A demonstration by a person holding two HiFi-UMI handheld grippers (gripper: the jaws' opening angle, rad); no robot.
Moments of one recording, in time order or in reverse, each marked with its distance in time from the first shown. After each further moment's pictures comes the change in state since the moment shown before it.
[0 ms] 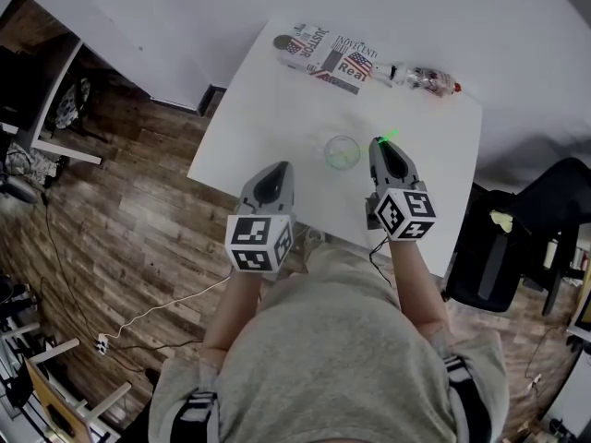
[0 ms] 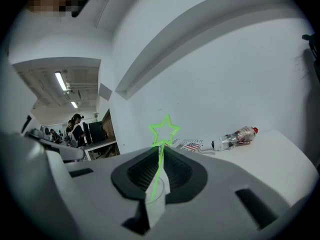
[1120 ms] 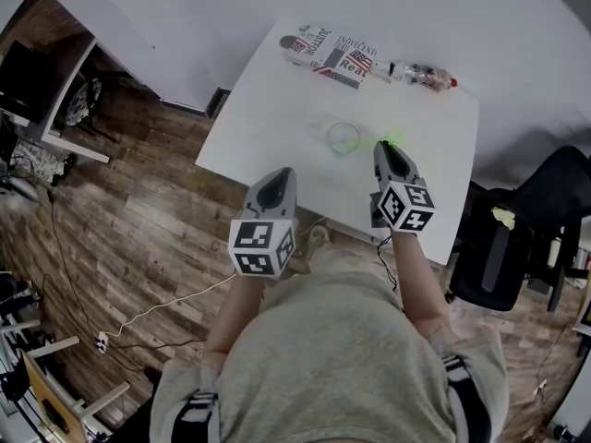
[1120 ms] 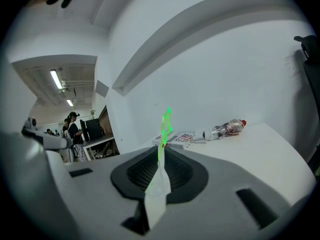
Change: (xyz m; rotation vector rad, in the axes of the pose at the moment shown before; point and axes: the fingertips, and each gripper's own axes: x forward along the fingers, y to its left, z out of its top) left arm -0.057 -0.025 -0.013 0.004 -0.015 0.006; right arm -0.038 -0.008 -0.030 0.018 0.051 -0.048
